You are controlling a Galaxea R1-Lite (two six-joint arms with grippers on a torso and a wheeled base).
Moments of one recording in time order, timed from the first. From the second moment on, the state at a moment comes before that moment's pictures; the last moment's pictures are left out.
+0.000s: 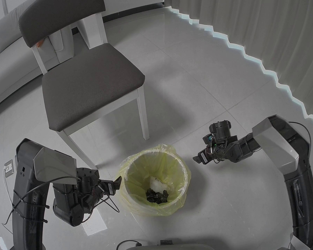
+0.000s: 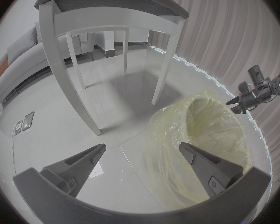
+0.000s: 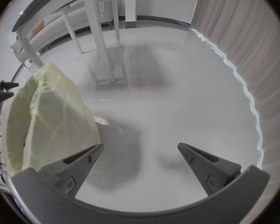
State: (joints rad) left arm -0.31 2.50 -0.50 -1.55 0.12 -0.17; right arm 0.31 2.59 -1.59 -0.28 -0.05 -0.27
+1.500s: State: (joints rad) left arm -0.23 2.61 -1.26 -0.76 0.09 -0.04; right arm 0.40 2.10 -1.04 -0.49 -0.04 -0.32
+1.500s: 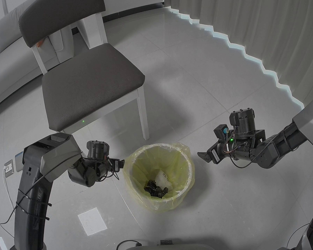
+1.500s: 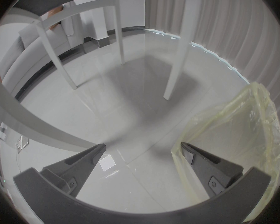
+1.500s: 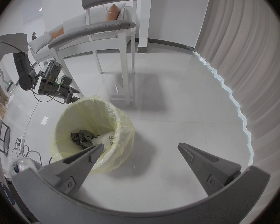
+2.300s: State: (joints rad) left arm -0.15 2.45 -0.88 -1.08 -0.03 -0.14; right arm 0.43 2.08 -1.00 -0.50 -0.04 -0.31
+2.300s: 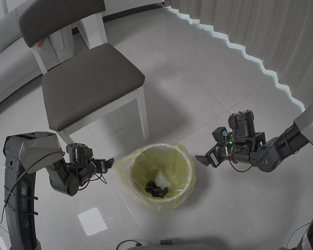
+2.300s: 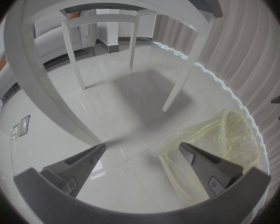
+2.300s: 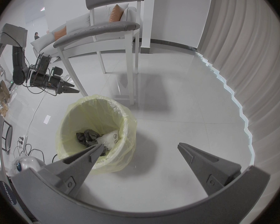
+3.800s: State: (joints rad) left arm -0.26 2.67 -1.67 -0.34 0.04 -0.20; right arm 0.38 2.02 -0.94 -0.51 -0.04 -0.30
